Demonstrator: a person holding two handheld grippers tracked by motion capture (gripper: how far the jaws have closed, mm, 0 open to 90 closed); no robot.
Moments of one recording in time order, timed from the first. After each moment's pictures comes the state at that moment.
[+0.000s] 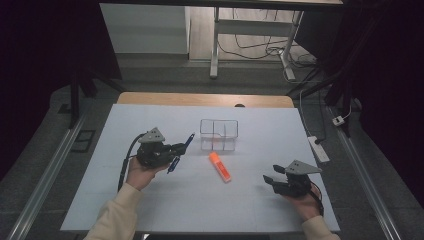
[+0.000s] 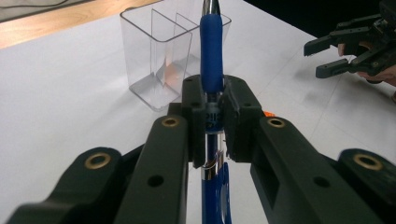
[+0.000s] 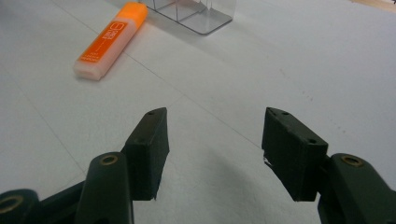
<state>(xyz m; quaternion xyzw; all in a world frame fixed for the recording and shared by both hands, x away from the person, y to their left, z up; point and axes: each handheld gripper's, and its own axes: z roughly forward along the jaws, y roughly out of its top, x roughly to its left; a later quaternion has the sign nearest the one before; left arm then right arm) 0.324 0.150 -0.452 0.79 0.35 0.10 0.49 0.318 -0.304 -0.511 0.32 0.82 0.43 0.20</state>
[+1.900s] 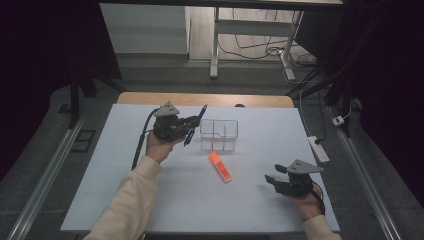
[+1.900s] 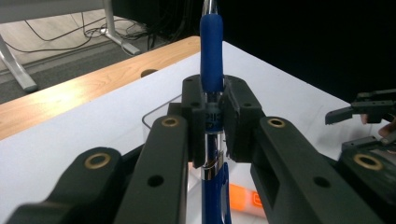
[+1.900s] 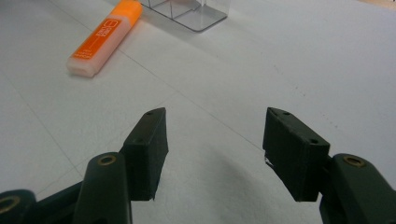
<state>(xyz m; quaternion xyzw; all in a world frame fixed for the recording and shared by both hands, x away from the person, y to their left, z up) 0.386 0.118 -0.419 0.75 0.35 0.14 0.54 0.321 -0.310 -0.512 0.32 0.82 0.42 0.20</state>
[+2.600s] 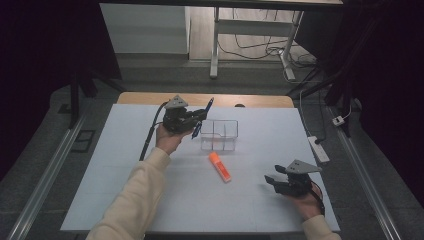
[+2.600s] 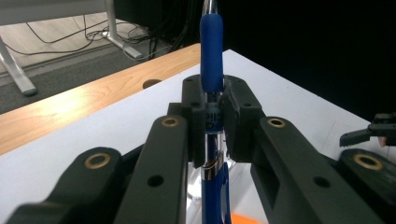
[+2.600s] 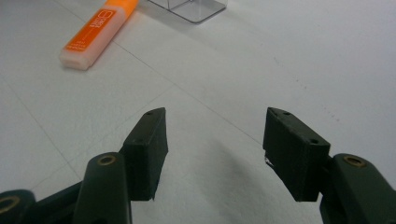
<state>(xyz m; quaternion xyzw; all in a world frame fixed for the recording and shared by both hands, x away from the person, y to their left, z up) 0.418 0.098 -0.421 0.75 0.36 0.14 0.54 0.322 -0.309 -0.515 0.33 0.83 0.41 0.20</state>
